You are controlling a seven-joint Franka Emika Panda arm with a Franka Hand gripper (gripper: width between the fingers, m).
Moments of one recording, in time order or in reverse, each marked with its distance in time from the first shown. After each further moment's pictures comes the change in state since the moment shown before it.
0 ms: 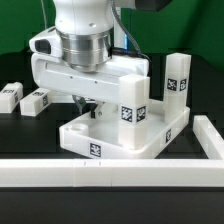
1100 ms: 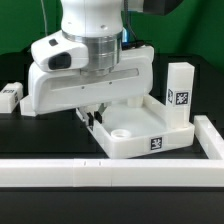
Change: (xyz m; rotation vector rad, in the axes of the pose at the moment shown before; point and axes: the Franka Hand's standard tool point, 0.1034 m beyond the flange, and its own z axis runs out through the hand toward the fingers) arm 0.028 -0.020 -0.005 -0.057 0.030 -0.853
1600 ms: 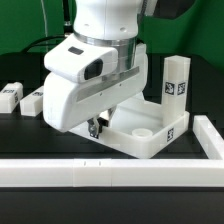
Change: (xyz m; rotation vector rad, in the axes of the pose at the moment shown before) arm 0.023 0.006 -0.004 -0.048 -0.013 -0.428
